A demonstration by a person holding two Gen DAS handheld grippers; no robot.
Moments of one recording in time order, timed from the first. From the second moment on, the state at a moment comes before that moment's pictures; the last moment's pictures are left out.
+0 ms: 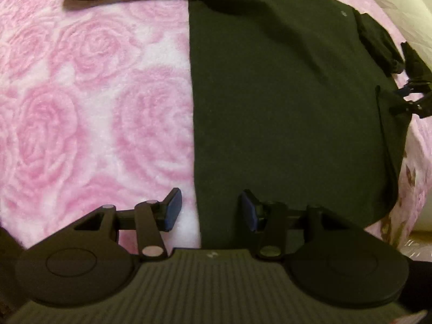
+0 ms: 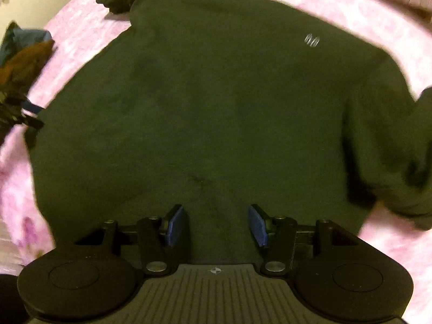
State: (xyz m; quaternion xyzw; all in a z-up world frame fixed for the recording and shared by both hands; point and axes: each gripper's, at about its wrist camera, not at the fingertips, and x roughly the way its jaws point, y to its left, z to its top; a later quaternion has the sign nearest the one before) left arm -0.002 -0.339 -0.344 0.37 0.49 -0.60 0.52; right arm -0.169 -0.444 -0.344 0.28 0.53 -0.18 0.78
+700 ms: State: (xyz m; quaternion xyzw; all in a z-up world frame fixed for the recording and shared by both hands) left arm -0.019 -0.208 -0.316 0.38 0.57 -0.57 0.45; right arm -0.285 -0.292 -0.311 0.13 0.70 -0.05 0.70
